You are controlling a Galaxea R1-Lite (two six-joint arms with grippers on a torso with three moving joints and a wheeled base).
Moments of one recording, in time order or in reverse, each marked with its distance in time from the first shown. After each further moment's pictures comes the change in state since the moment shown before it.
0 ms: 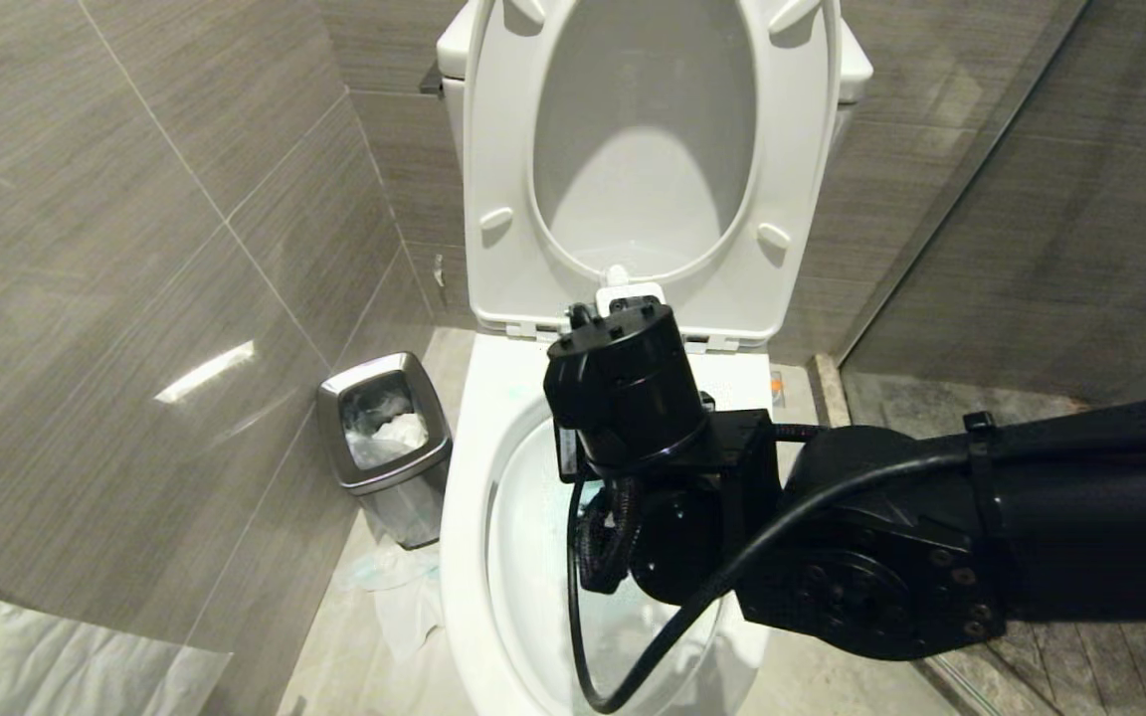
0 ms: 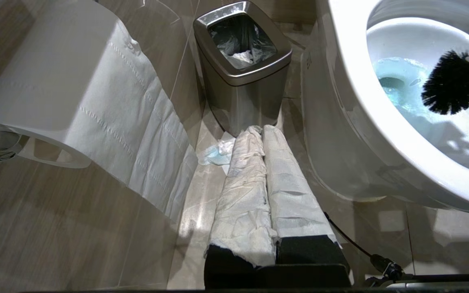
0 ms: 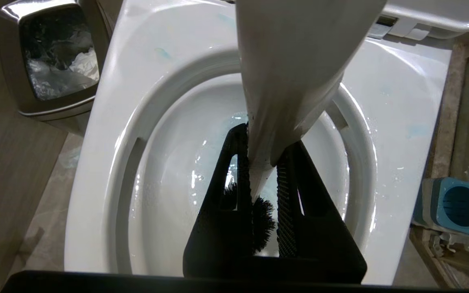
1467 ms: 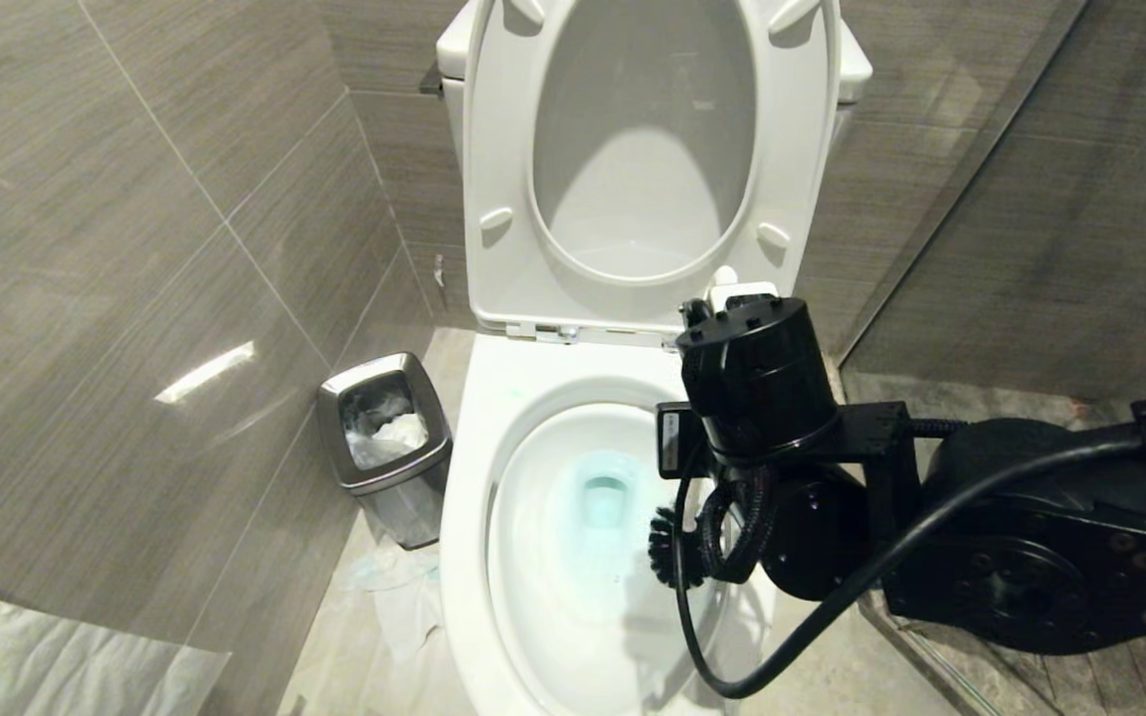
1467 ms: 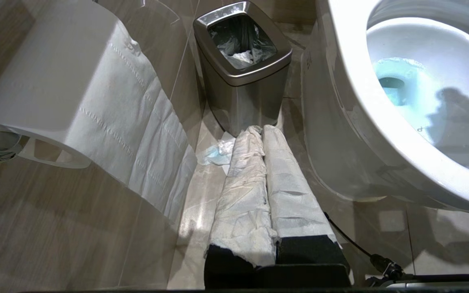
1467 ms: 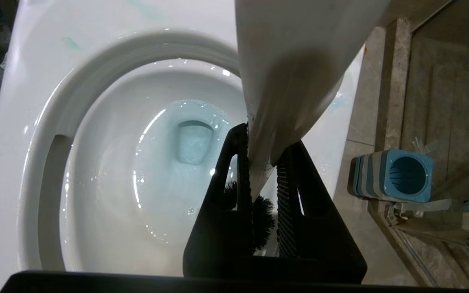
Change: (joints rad) left arm 0.000 0.000 0.000 0.000 0.000 0.000; right arm -0.098 -0.146 0.204 -0.003 -0.002 0.031
